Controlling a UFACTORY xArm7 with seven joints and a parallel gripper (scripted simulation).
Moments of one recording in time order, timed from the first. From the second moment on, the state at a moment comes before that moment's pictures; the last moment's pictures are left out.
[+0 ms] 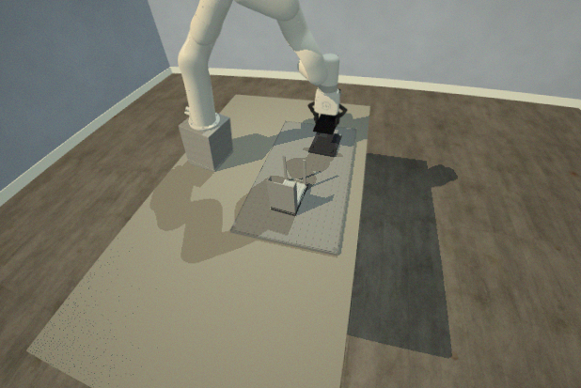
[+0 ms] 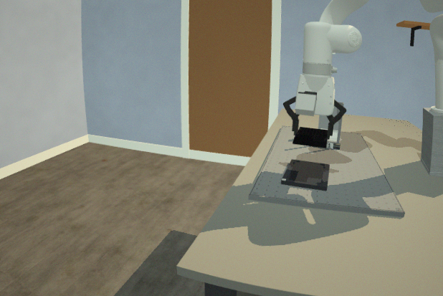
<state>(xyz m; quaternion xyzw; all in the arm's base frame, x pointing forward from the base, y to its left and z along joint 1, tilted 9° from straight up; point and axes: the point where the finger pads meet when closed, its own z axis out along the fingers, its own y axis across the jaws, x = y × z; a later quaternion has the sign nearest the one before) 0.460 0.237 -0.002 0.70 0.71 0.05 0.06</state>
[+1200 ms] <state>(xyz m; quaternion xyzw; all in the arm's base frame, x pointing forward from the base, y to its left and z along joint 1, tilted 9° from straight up) 0.452 0.238 0.050 0.70 0.71 0.05 0.06</state>
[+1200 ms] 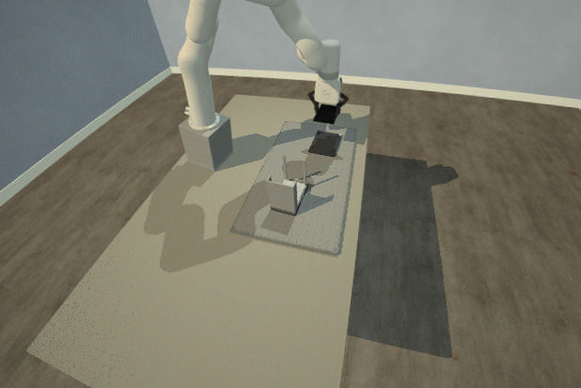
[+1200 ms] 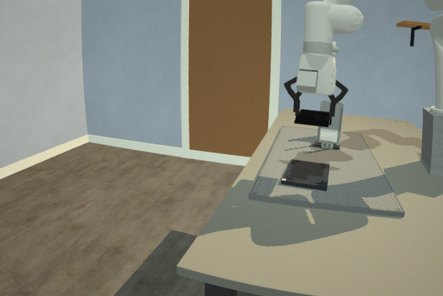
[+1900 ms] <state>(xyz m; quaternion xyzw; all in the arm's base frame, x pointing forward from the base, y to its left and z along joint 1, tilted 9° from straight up) 0.449 0.238 0.063 0.70 0.71 0.05 0.06</state>
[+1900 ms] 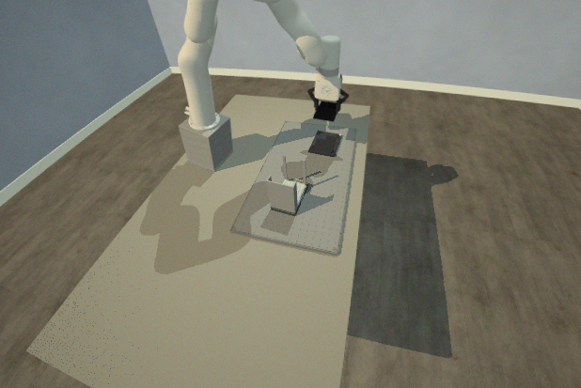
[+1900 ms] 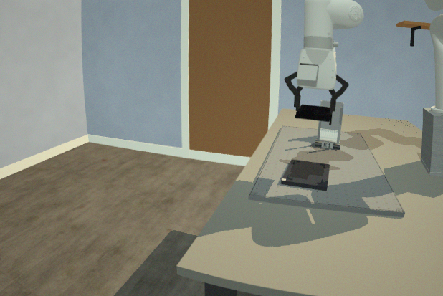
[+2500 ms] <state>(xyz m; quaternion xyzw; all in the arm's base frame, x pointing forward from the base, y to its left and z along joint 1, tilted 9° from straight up) 0.444 0.190 0.064 0.70 0.71 0.05 0.06</state>
